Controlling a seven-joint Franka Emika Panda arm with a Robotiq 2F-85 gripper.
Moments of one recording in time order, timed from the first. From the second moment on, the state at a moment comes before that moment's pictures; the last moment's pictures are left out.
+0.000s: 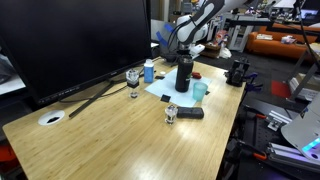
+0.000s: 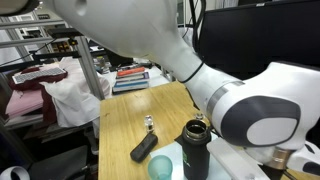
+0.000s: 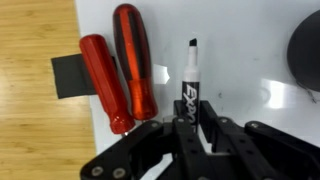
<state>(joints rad) -0.20 0.66 -0.12 -1.73 -0.04 2.29 -0.21</state>
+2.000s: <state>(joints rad) 0.01 -0.08 -0.04 -2.43 -0.35 1.88 0.31</state>
